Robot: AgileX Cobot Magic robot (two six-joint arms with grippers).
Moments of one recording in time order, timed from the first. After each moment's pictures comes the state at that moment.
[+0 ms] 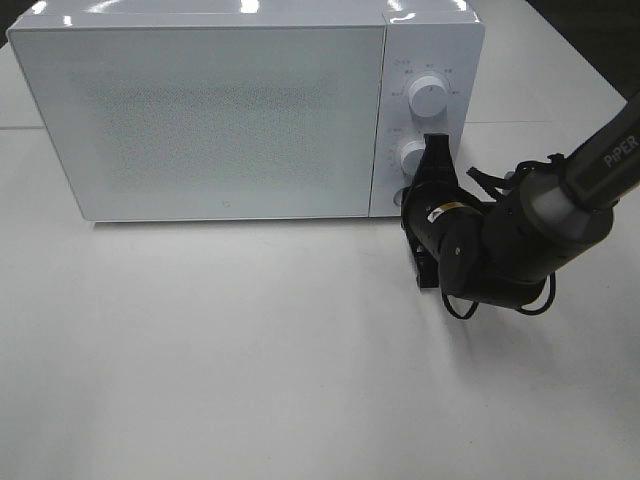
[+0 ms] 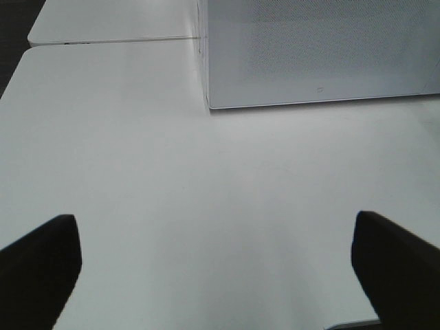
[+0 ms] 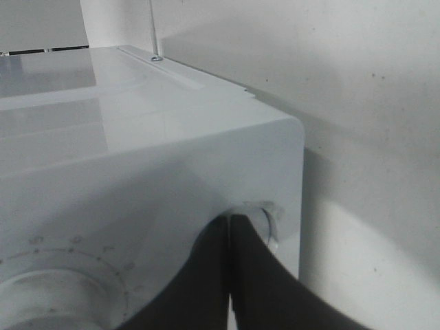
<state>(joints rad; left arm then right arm) 0.00 0.00 -0.52 -0.14 1.07 0.14 0.50 2.16 -0.86 0.64 -0.93 1.33</state>
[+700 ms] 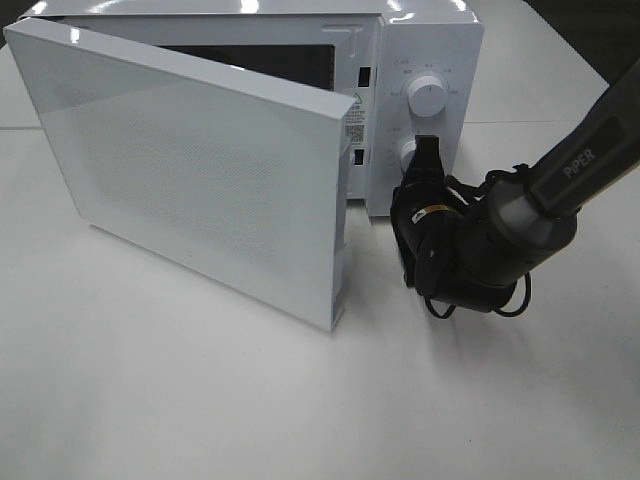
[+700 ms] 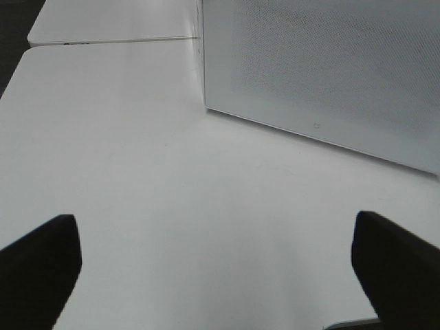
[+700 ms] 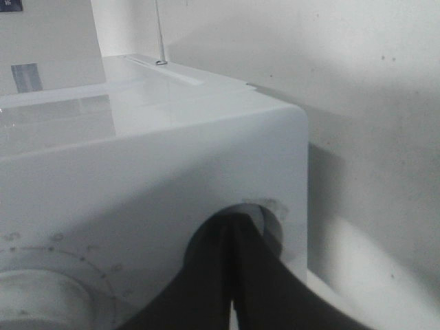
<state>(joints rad) 0.00 0.00 -0.52 -0.14 1.07 0.14 0.53 2.23 -0.93 0.72 -0.98 1.32</state>
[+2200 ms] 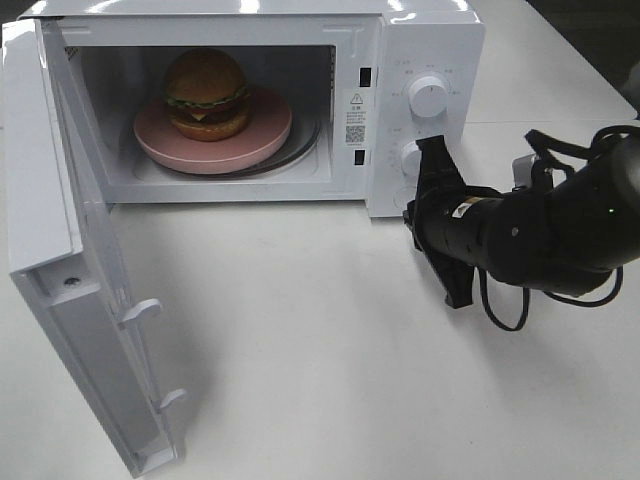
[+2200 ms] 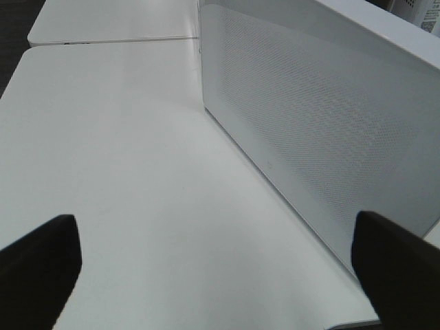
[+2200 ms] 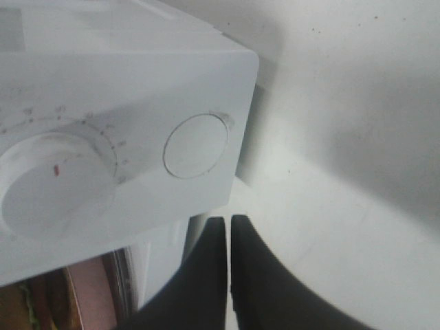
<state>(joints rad) 0.00 0.00 -0.52 -0.14 1.07 0.14 0.51 1.91 -0.70 0.59 -0.62 1.12</state>
